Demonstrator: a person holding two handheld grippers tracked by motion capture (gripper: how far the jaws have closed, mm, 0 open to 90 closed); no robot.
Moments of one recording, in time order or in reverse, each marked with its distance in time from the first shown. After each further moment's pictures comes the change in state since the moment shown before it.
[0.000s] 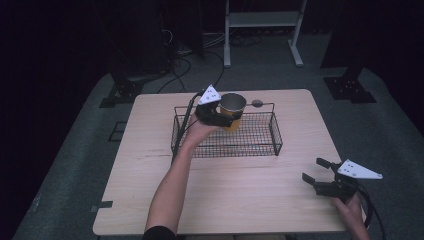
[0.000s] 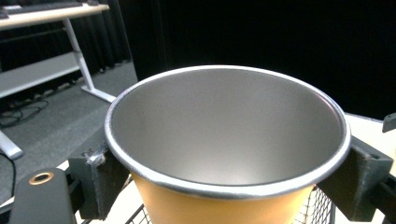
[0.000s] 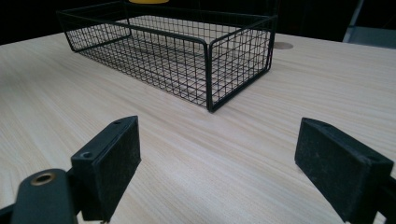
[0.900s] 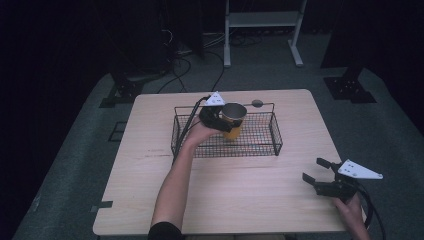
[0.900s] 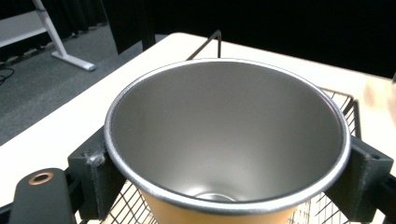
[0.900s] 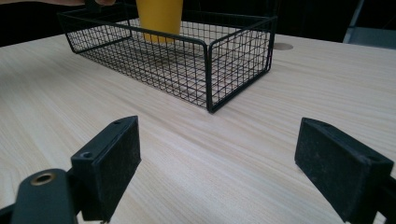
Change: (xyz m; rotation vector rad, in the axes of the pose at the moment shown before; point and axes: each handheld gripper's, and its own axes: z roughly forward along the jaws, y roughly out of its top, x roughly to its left) left arm 0.015 -0.030 0.027 0.147 -0.086 -0.003; right arm -0.001 0.000 0.000 -0.005 0.003 0.004
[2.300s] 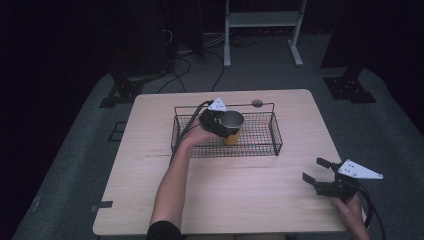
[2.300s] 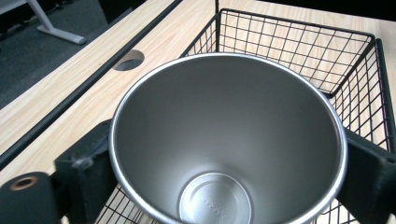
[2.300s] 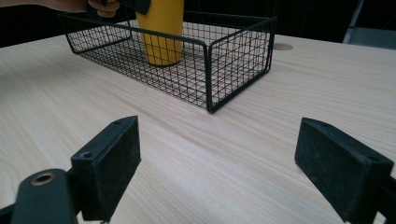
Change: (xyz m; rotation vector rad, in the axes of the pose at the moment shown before) left arm 0.004 -0.014 0.008 0.135 -0.022 0.052; right arm 0.000 0.000 0.000 -0.001 0.000 0.001
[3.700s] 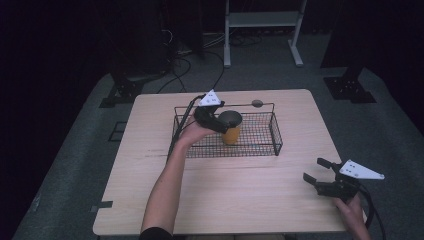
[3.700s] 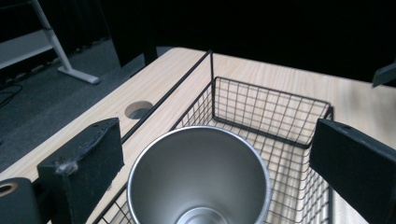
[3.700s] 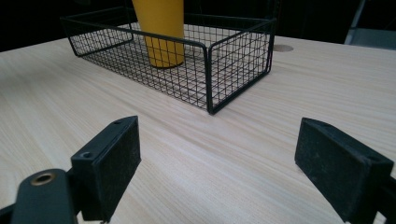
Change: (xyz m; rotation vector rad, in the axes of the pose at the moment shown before) left arm -0.012 0.019 -0.040 -0.193 0.031 -0.018; right arm -0.001 -0.001 -0.002 -0.008 0.006 0.008
